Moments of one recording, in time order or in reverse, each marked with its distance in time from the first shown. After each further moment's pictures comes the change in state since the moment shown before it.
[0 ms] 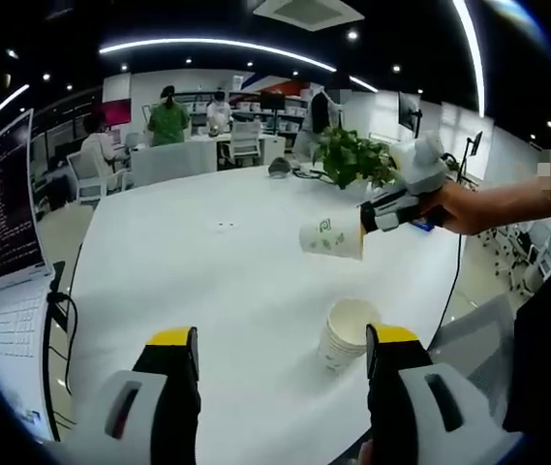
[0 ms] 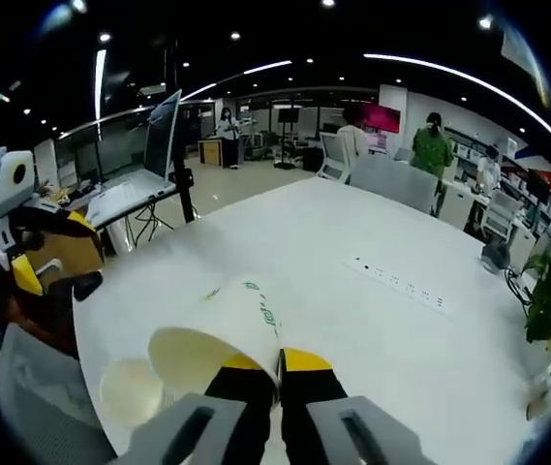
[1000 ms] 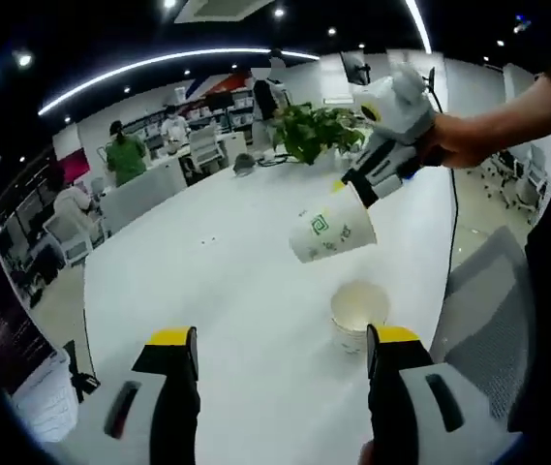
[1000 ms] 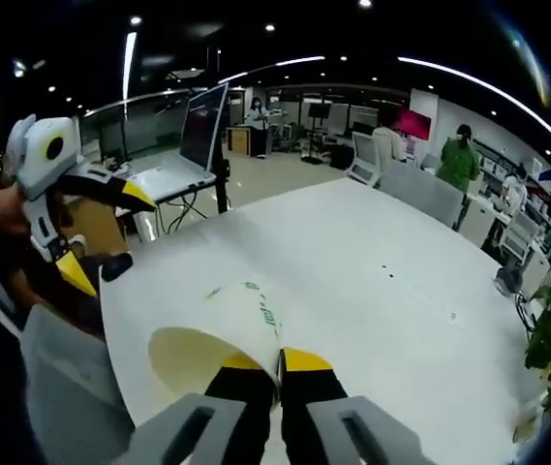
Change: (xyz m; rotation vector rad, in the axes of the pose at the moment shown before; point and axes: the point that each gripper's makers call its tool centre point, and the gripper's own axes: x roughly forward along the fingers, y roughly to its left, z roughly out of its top) left arm 0.020 -0.033 0.016 0.425 0.084 -0.074; right arm -0.017 0.041 0.006 -0.099 0.047 0.092
